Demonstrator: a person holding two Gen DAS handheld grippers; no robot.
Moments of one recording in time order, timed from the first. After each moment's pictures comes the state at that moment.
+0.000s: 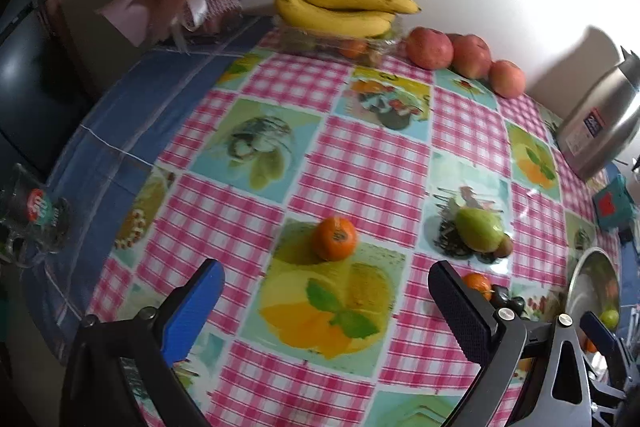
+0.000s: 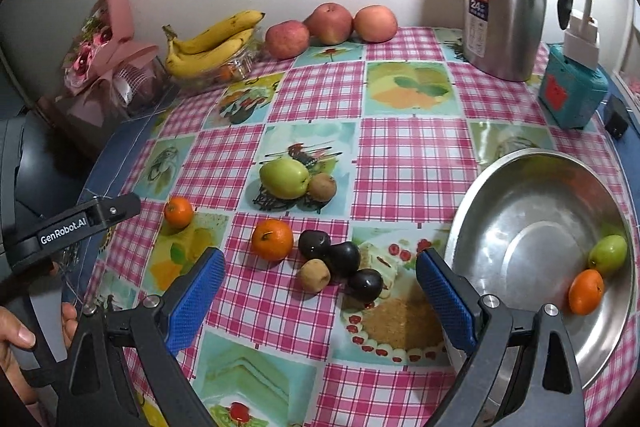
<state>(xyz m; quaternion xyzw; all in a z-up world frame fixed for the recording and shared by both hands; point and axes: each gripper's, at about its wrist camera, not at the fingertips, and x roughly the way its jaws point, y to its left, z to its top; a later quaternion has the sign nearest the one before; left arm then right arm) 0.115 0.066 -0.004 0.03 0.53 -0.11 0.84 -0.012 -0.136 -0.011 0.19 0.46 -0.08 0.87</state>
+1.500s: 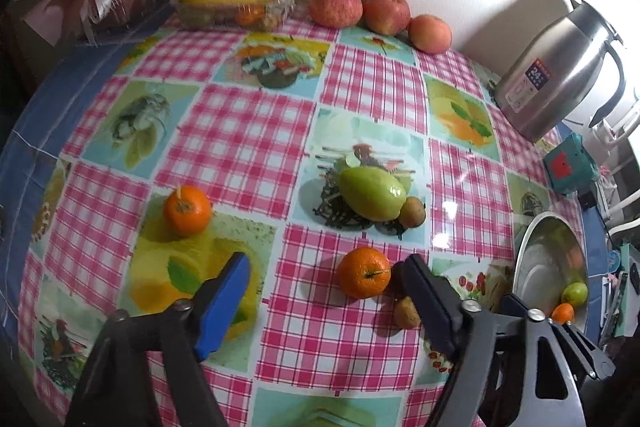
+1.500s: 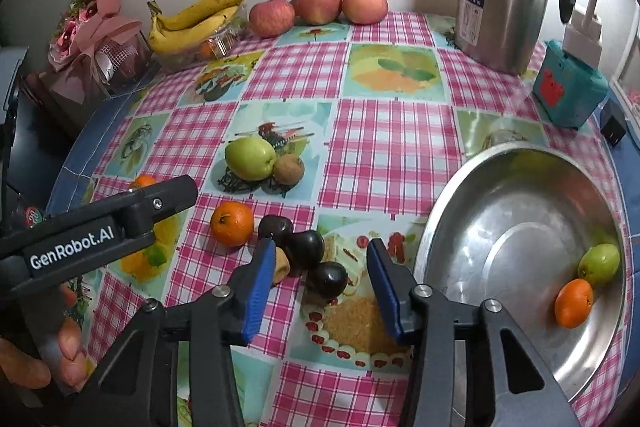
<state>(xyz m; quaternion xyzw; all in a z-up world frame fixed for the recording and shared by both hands) 0.093 -0.011 -0.032 0.02 0.55 -0.20 0.81 -0.008 -0.152 -0.032 0.16 0.49 -0.09 0.85</state>
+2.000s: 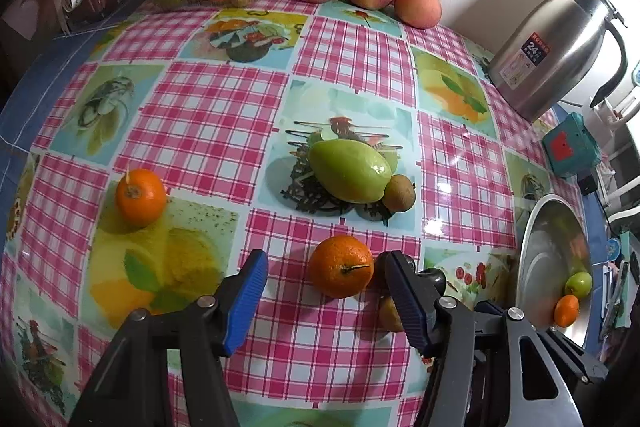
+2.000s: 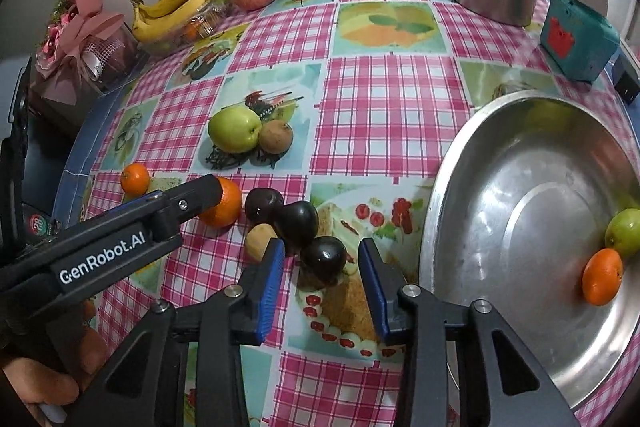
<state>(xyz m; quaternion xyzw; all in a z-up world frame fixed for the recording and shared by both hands) 0.089 -0.031 -0.057 0.02 0.57 -0.22 0.79 -0.008 -0.161 -0.055 0.21 0.52 -0.08 0.82</state>
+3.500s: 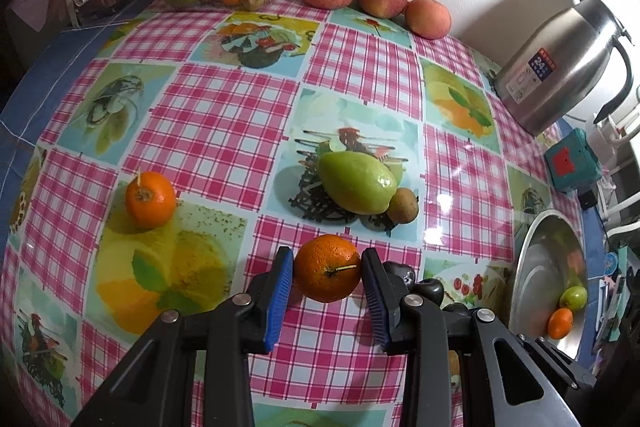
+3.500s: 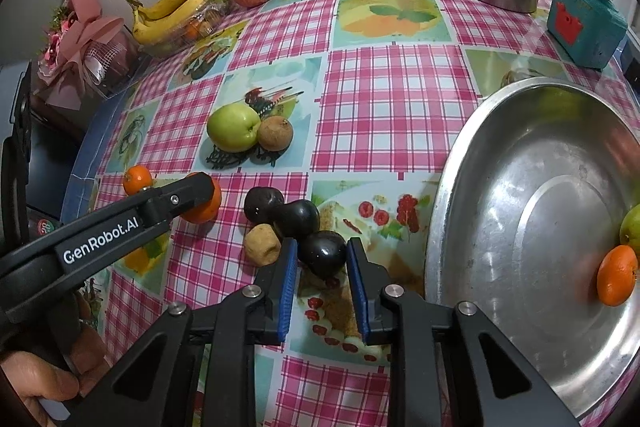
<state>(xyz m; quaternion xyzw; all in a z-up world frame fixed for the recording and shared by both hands) 0.094 -0.026 -0.047 0.00 0.57 -0.20 0.80 -0.007 -0.164 -0.060 0.23 0.52 -0.07 0.82</state>
